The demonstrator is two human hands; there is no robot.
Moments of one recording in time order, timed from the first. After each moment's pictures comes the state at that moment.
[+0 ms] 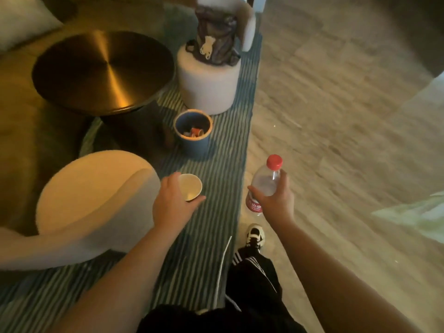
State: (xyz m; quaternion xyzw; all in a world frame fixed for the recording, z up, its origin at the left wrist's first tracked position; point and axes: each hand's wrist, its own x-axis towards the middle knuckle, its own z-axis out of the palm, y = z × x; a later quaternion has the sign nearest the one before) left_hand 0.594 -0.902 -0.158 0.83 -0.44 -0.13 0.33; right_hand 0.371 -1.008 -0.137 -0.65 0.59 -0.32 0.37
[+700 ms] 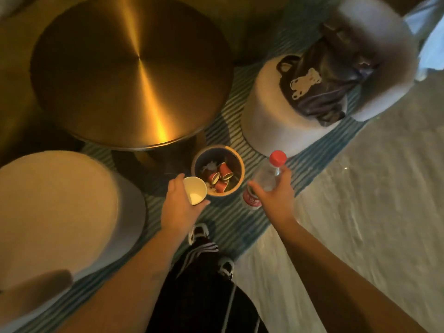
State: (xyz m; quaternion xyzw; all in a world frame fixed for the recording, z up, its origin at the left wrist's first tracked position) left_hand 0.768 -1.369 -0.258 0.92 -0.09 -0.16 0.35; right_hand 0.675 -1.577 -0.229 -0.78 0.39 -0.09 0.48
